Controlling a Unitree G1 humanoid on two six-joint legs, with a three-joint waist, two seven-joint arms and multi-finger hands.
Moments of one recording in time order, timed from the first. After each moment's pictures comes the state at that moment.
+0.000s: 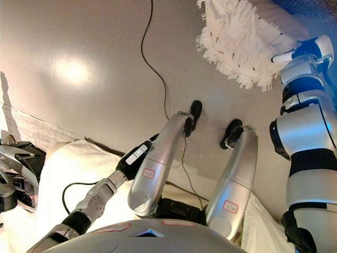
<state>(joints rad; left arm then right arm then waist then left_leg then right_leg) 0.05 0.40 -0.43 0.59 -1.00 -0.15 -0.59 -1.27 -0.64 0.55 1.42 0.13 0.40 -0.26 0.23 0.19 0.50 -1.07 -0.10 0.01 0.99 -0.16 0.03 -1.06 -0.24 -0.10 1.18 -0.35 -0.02</state>
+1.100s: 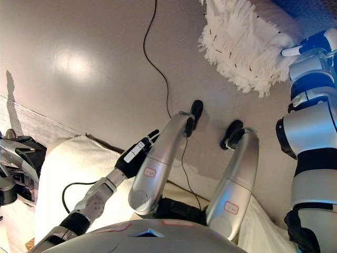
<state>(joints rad) 0.08 0.40 -0.41 0.52 -1.03 -0.13 -0.56 -1.28 -0.67 0.58 1.42 0.14 0.37 -0.23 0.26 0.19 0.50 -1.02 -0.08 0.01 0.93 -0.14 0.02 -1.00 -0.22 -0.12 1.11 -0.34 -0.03</state>
